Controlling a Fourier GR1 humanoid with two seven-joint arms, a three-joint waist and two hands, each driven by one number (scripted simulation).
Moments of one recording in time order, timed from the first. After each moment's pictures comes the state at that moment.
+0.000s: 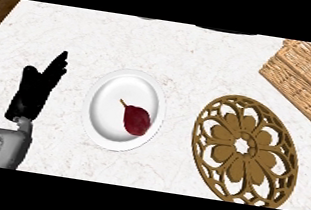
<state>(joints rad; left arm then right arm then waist) -0.20 0.19 0.07 -1.41 -0.13 -0.02 0.24 -0.28 -0.73 -0.47 -2.01 -0.36 0.68 0.28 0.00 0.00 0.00</state>
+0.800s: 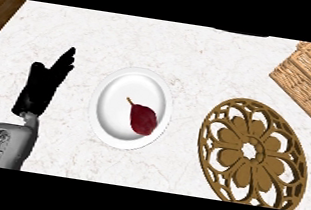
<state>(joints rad) -0.24 0.18 0.06 -1.40 -0.14 -0.03 0.24 -0.60 -1.05 -0.30 -1.54 0.16 0.62 0.09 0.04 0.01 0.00</state>
